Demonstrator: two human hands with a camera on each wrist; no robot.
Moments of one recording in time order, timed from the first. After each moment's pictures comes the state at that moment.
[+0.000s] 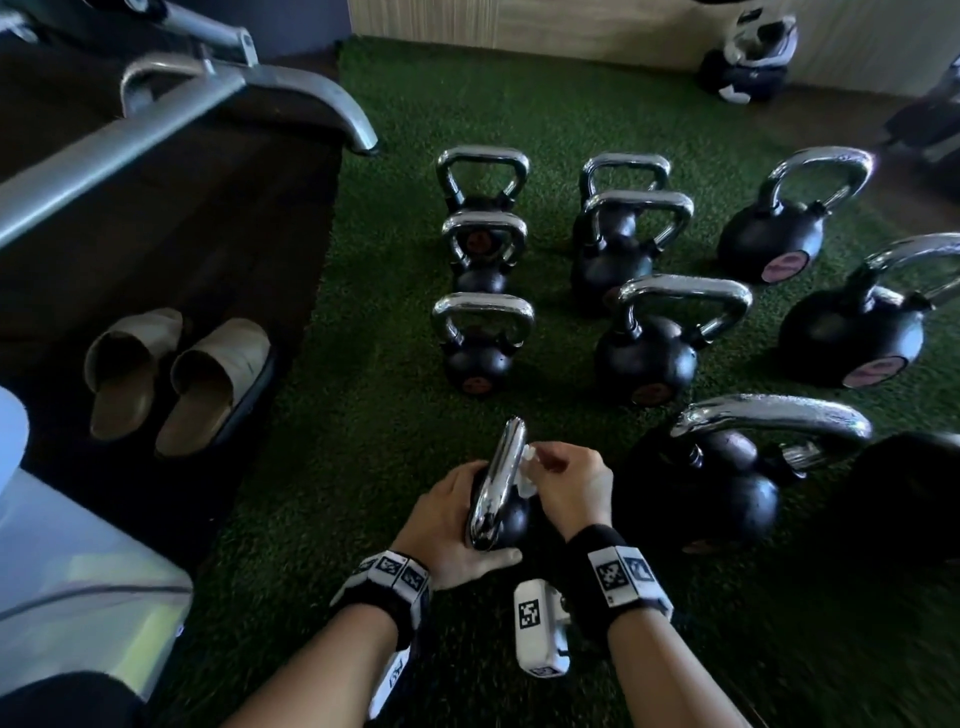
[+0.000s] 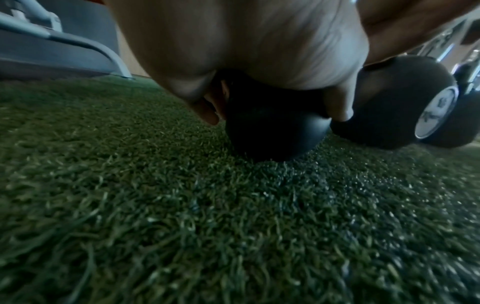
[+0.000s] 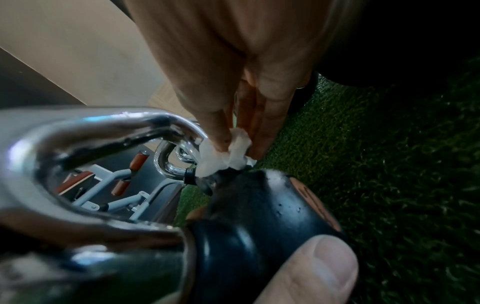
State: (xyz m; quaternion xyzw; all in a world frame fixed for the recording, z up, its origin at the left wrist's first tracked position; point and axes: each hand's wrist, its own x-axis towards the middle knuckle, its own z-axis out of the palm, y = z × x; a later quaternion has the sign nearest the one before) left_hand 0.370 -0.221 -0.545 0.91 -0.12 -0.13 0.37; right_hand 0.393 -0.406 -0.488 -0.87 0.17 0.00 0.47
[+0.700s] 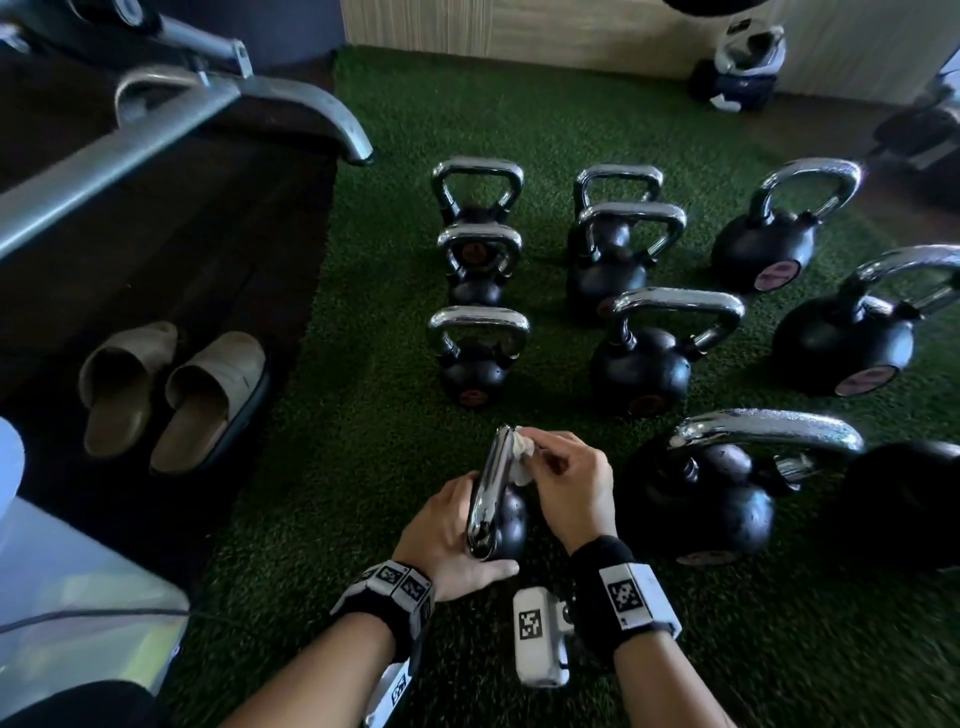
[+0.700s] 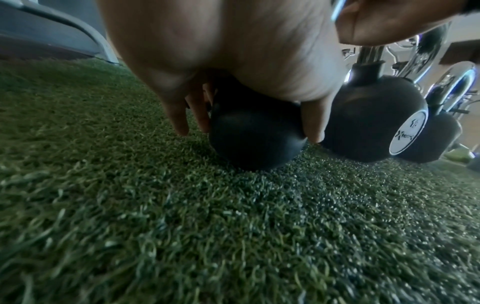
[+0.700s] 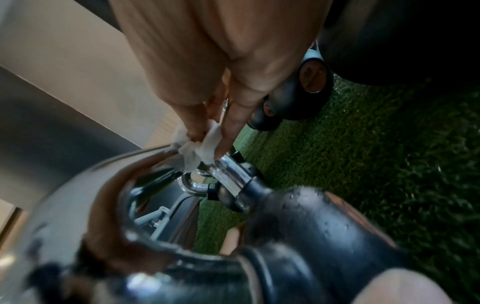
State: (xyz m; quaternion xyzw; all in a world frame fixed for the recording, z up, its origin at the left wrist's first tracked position) left_hand 0.372 -0.227 -0.533 0.92 -0.10 -0.12 0.37; right_hand 0.396 -0.402 -0.474 -0.84 0.04 -0.12 0.53
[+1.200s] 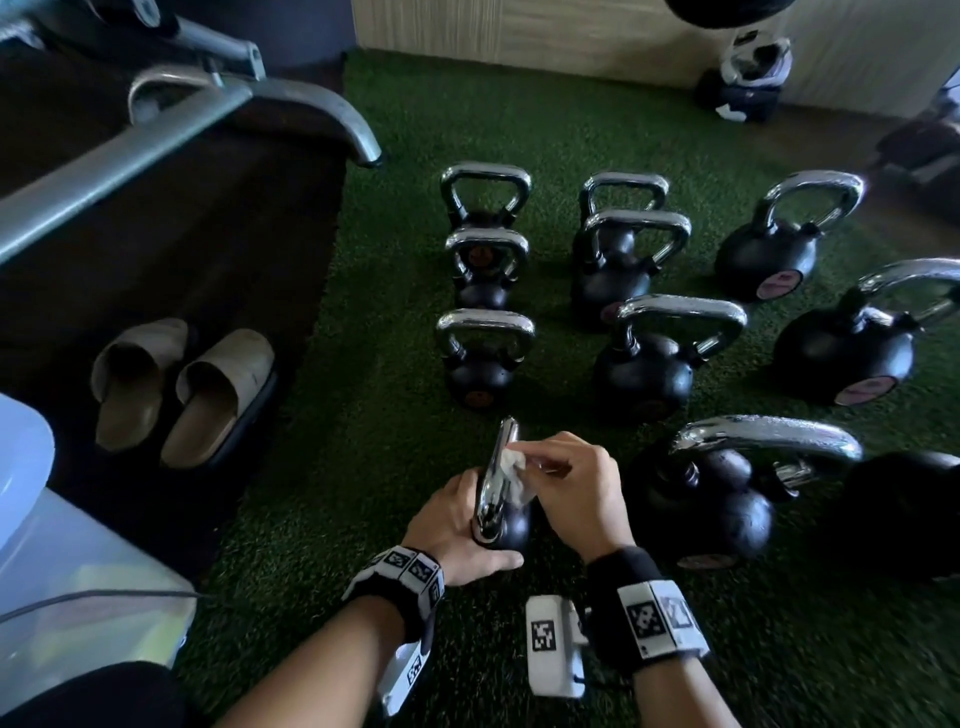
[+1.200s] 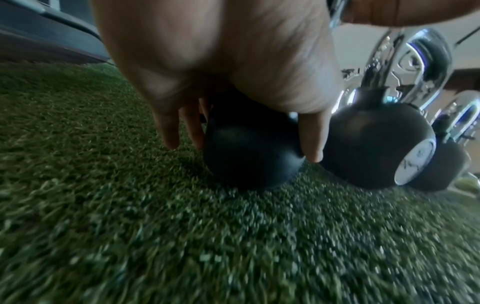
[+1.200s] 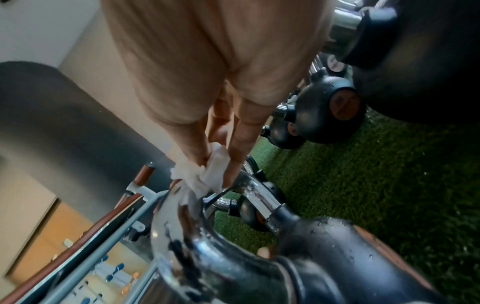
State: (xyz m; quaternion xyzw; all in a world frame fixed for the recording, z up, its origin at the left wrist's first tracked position) left_hand 0.383 -0.233 -0.532 0.93 -0.06 -0.16 0.33; right_hand 0.380 -0.404 -0.437 -0.86 -0.03 -0.08 0.51
